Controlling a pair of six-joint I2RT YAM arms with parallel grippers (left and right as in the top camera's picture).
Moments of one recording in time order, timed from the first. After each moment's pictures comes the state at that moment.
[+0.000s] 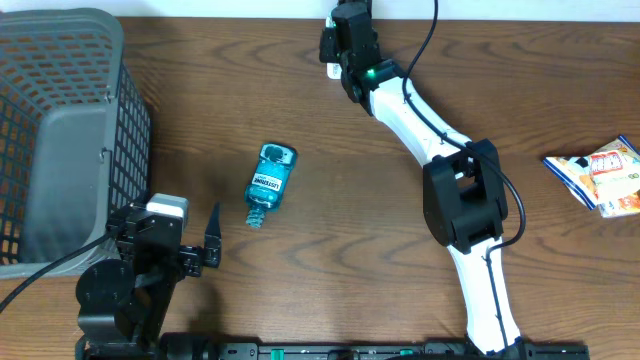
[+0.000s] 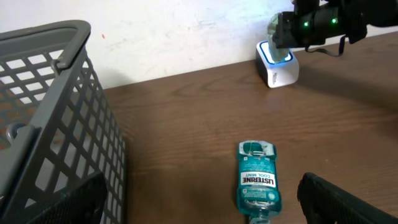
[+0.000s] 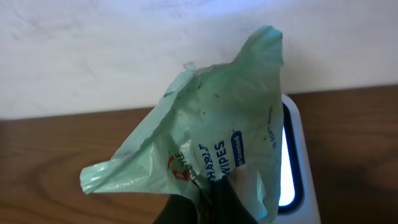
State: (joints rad) left arm -0.01 0.37 0.70 -0.63 0.13 0.16; right arm 0.44 2.40 2.03 -0.16 0.22 0.39
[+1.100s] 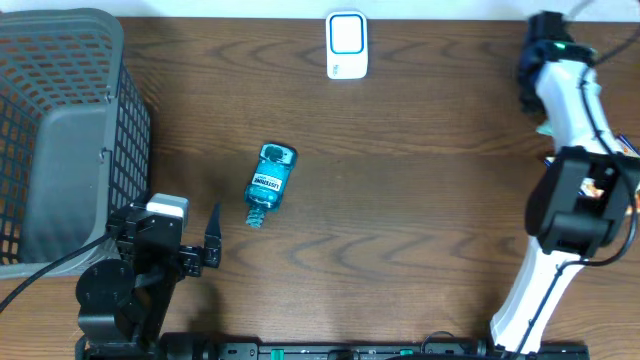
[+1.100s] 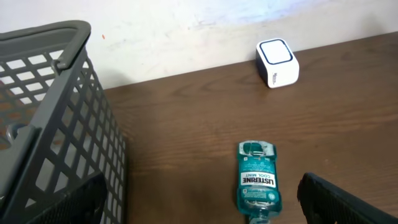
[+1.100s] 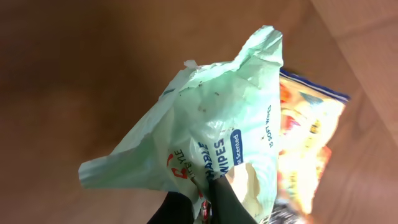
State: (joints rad) left arm -0.01 0.37 0.70 -0.63 0.13 0.16; right arm -0.17 2.23 1.91 -0.97 0.68 0.43
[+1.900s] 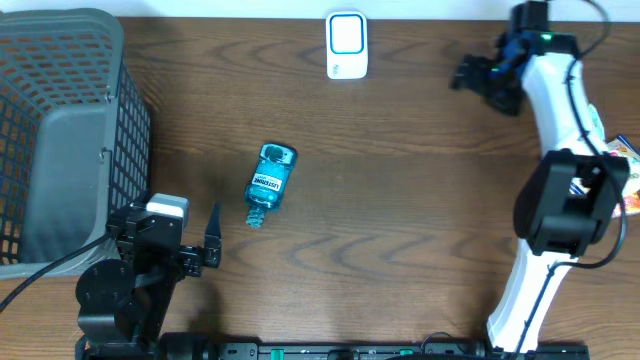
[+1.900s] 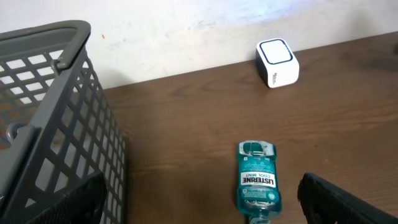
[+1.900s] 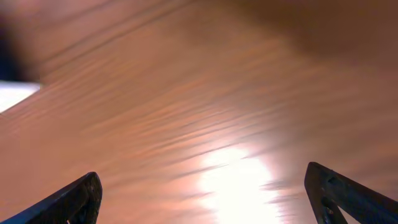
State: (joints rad) left arm -0.01 0.37 0.70 -0.63 0.13 0.16; right arm -0.06 2.22 1.98 -1.02 -0.21 0.36
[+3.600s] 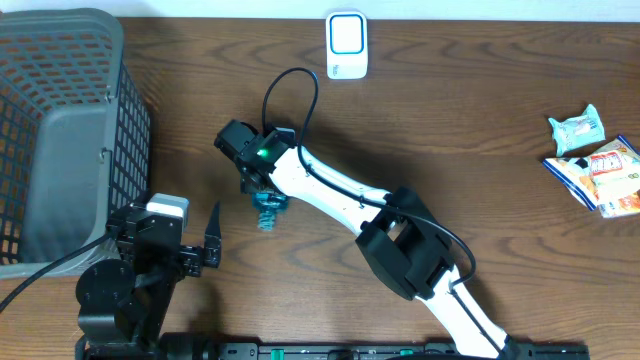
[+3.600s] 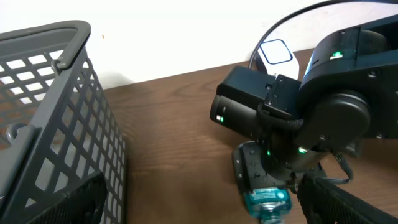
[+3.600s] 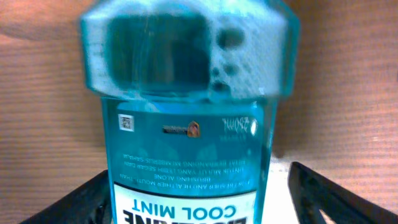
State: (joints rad) left arm -0.01 0.37 0.70 -0.63 0.13 0.16; right arm 0.90 2.39 1.99 -0.95 0.16 0.99
